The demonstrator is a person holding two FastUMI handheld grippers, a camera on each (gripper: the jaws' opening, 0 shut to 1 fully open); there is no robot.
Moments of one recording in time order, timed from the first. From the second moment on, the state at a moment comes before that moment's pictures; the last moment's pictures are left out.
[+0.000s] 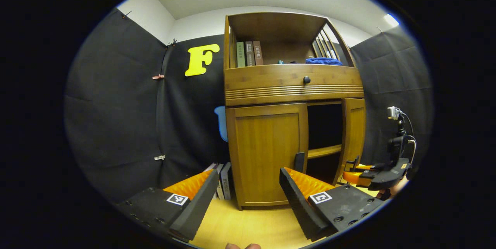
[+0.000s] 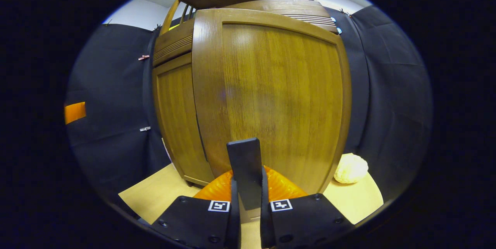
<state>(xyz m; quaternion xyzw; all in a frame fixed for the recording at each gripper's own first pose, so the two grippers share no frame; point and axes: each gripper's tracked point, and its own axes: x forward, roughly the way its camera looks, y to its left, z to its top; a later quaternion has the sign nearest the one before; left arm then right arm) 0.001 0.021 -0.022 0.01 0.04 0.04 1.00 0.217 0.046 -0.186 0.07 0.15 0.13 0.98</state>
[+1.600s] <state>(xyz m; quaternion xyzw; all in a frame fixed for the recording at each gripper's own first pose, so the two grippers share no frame) 0.063 -0.172 -0.017 0.02 0.06 -0.01 1.00 0.223 -0.021 -0.162 0.07 0.18 0.05 0.98</state>
